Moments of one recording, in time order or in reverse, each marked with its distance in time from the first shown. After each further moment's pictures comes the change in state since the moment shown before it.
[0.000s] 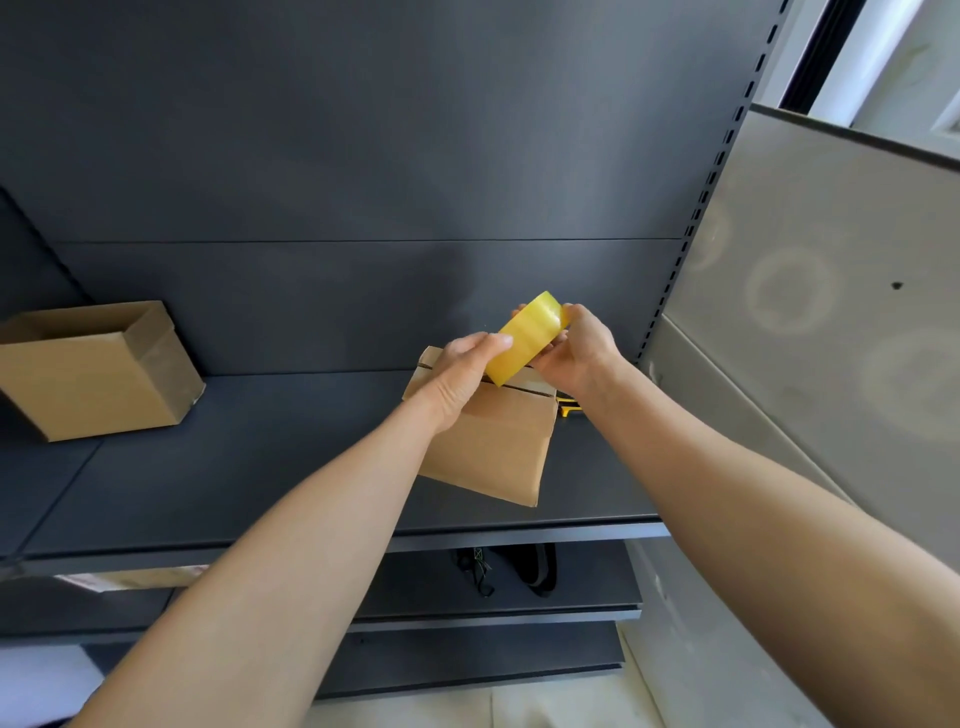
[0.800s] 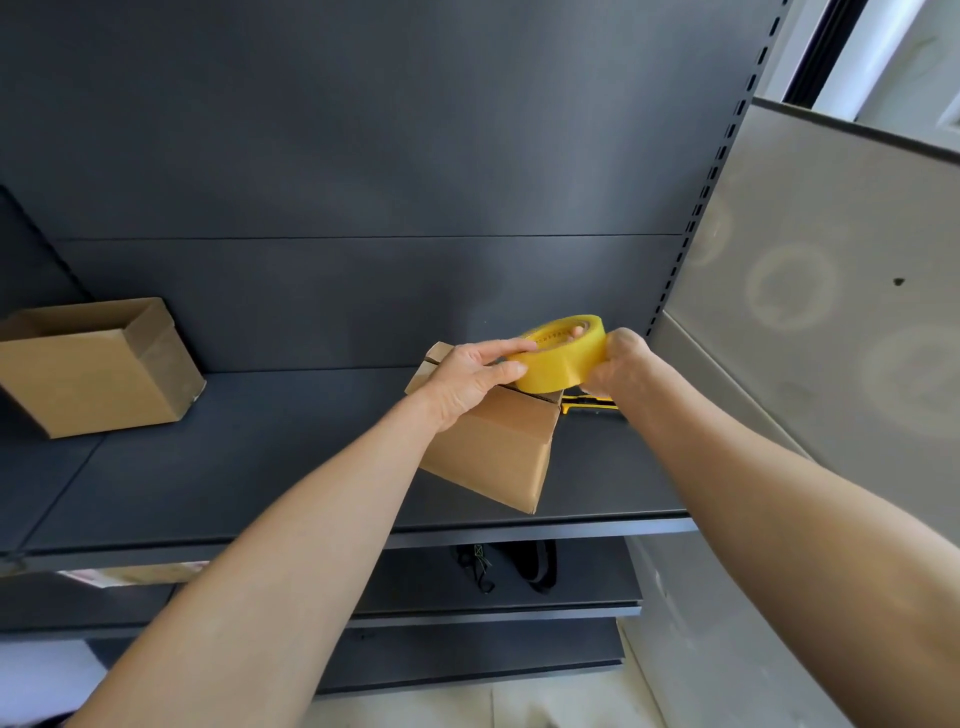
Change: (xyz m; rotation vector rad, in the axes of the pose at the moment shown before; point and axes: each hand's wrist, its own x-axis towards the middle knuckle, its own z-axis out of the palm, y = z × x) left_hand 0.006 -0.013 -0.003 -0.034 -0.223 0.017; right_hand 0.019 -0.020 -0.036 0.166 0.236 0.172
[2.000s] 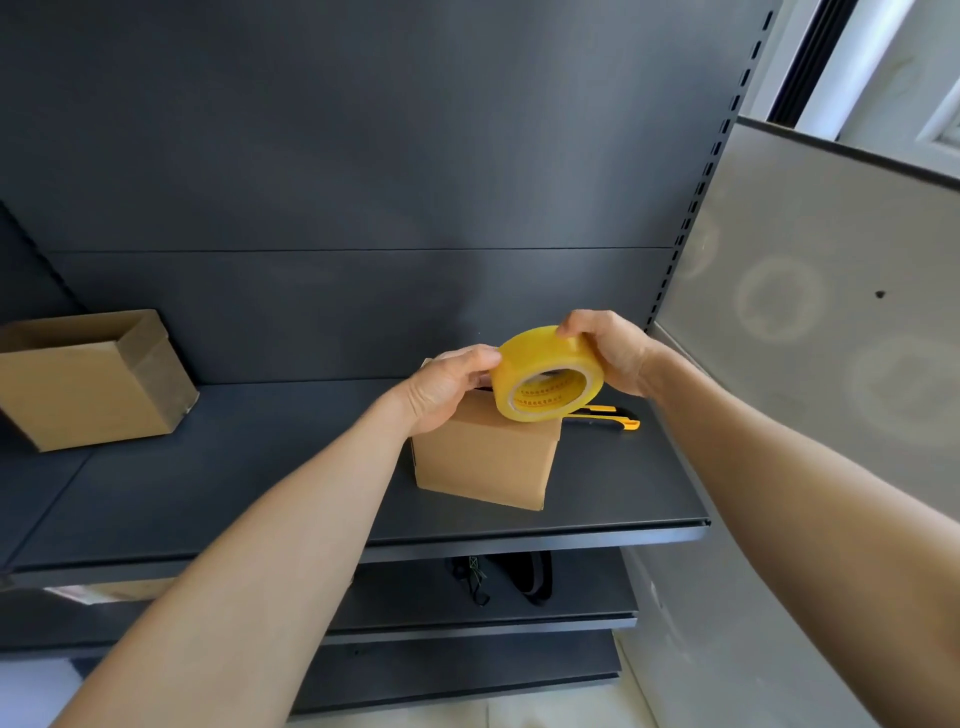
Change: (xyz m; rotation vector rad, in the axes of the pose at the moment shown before) left_hand 0.002 0.007 -0.013 -0.150 -0.127 0.006; right_hand -0.018 -0.026 -0.001 -1.198 -0.394 -0.344
